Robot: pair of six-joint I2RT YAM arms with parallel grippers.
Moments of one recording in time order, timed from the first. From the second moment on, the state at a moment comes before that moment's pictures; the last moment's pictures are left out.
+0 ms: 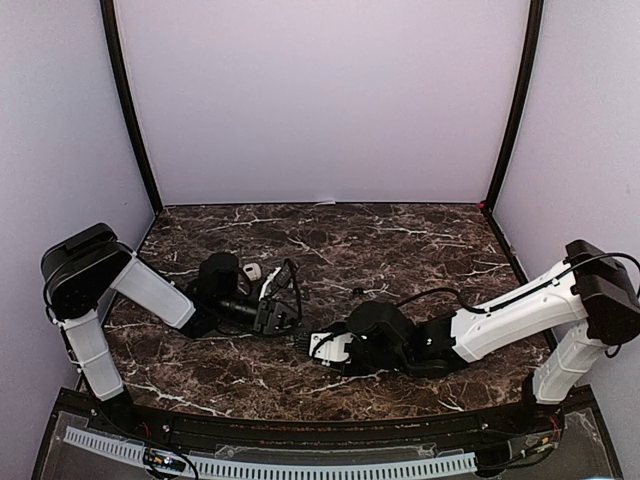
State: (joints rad) left arm -0.71 1.81 0.64 0.88 1.03 -0.65; right arm 1.29 1.61 0.78 0.19 0.30 -0.57
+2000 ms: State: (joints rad) left arm -0.71 1.59 0.61 1.00 0.71 -0.87; right arm 1.28 1.21 0.35 0.91 0.22 0.53
